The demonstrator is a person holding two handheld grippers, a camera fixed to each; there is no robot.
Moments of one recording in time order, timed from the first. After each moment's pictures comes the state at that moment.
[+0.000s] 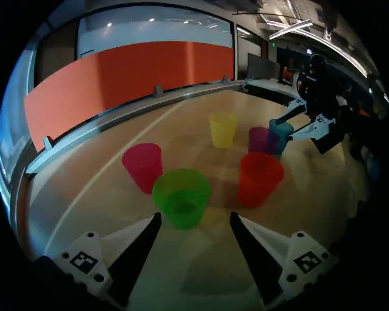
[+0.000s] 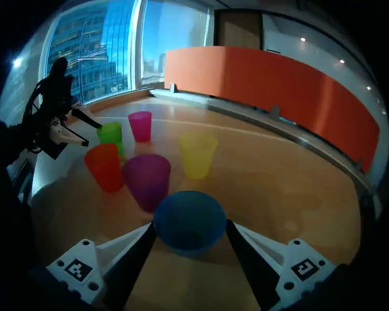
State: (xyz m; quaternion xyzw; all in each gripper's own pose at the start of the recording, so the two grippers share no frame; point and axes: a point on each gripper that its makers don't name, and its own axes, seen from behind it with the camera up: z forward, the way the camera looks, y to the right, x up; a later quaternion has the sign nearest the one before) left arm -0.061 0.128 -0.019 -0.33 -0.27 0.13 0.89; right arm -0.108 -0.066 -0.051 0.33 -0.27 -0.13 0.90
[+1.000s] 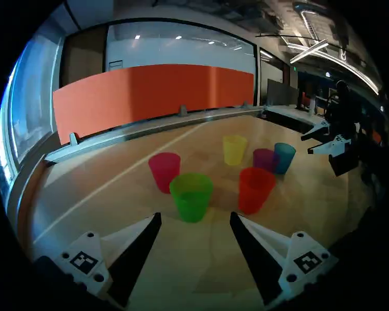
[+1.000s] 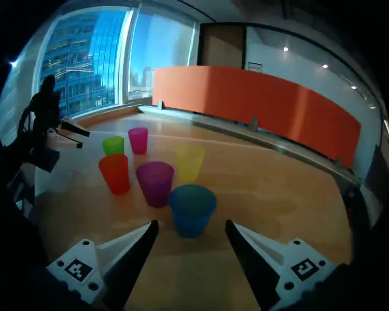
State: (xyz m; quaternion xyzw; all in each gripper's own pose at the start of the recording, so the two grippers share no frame) left arm -0.022 0.095 -0.055 -0.26 -0.20 0.07 0.94; right arm -0.063 -0.041 -0.104 0.27 -0.21 -0.11 0.93
